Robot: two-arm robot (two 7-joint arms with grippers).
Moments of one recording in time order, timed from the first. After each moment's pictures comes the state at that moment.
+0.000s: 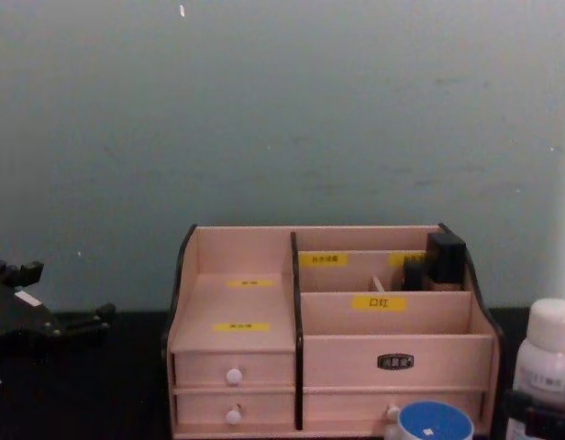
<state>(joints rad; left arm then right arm) -0.20 0.60 0.45 -1.41 -0.25 -0.12 0.03 -0.01 0.52 -0.29 -1.56 0.43 0.01 0.30</state>
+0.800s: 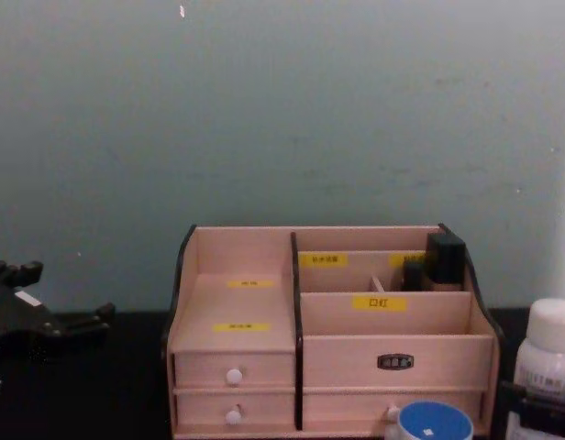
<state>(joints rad) -0.20 0.60 0.45 -1.41 -0.25 -0.12 0.03 0.01 0.50 -0.28 -1.55 0.41 0.01 0.32</state>
